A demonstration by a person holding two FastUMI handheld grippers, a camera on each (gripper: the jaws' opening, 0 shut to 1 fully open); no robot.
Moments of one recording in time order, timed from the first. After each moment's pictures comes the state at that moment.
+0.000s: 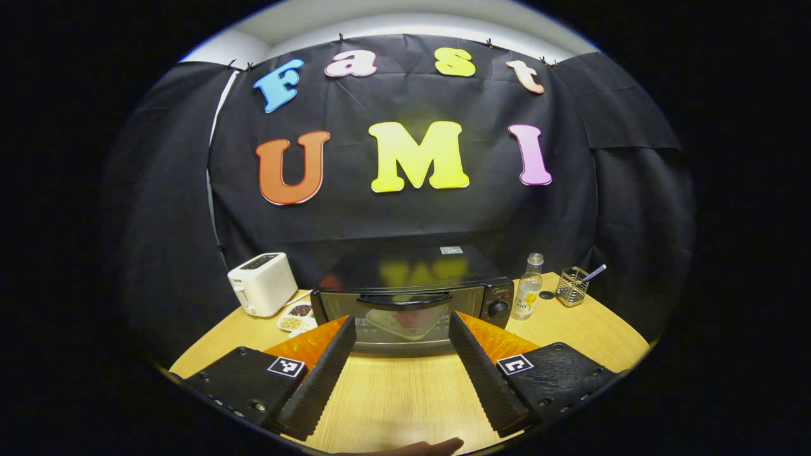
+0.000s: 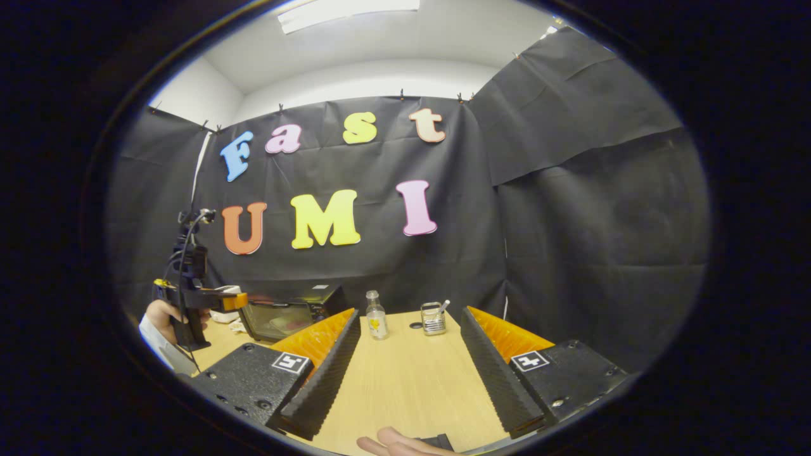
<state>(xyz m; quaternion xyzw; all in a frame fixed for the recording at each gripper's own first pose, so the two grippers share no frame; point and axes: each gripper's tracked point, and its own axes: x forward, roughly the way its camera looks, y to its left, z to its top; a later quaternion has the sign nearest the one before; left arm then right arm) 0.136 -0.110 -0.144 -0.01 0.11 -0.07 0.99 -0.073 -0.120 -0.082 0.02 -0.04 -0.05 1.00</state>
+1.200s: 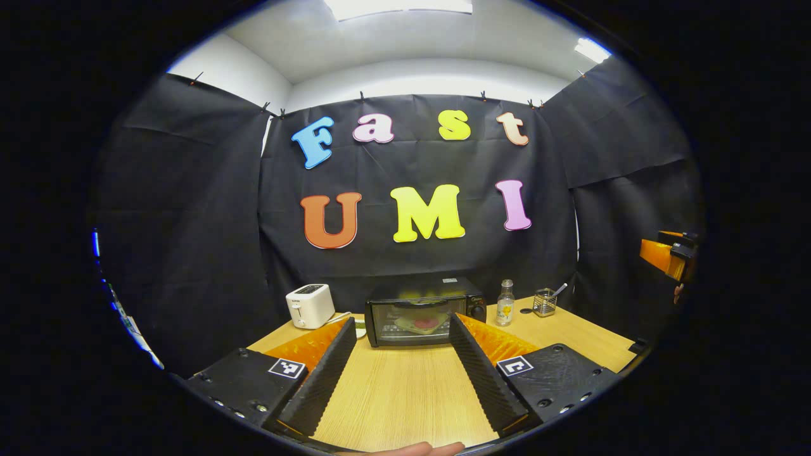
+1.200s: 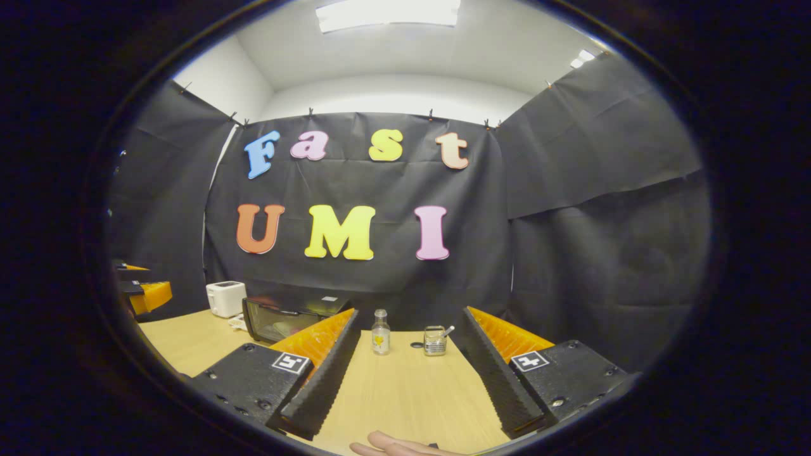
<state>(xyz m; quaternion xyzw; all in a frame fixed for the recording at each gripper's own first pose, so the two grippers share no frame) -0.058 -0.046 -0.082 -0.01 0.02 -0.05 1.00 -0.088 -0.086 -0.040 -0.06 -0.08 -0.03 0.99</state>
